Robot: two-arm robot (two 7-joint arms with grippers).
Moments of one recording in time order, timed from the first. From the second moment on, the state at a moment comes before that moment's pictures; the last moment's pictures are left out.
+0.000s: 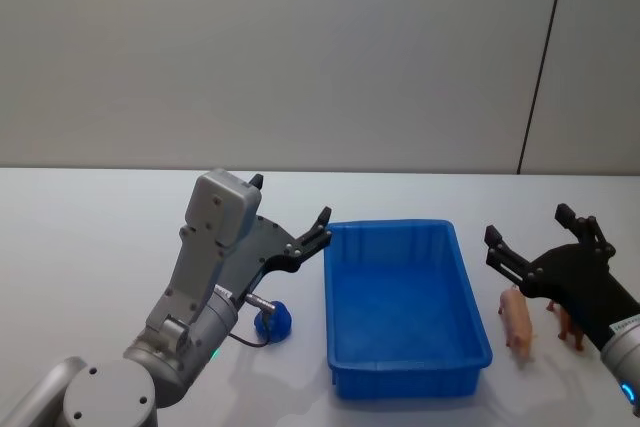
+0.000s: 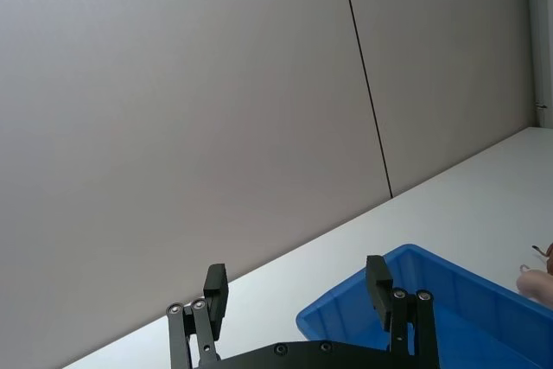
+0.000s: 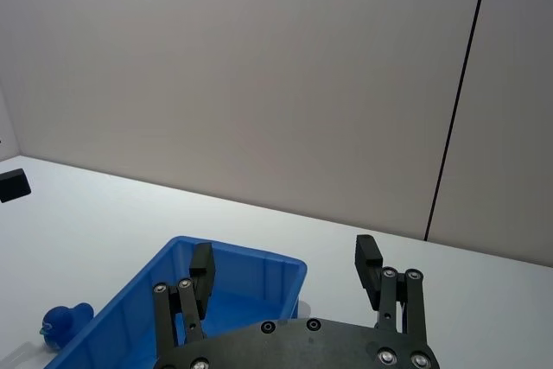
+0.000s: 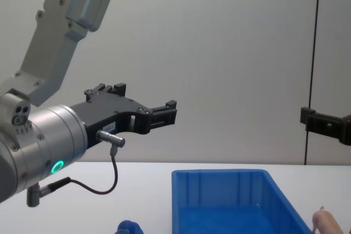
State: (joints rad) left arm -0.24 0.38 0.45 -1.63 -0.20 0.01 -0.01; right arm -0.01 0.34 -0.23 -1.77 0.29 0.03 0.07
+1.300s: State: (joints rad) left arm -0.24 0.38 0.45 -1.63 -0.20 0.01 -0.01; right arm -0.01 0.36 -0.20 -1.74 0.31 0.07 0.06
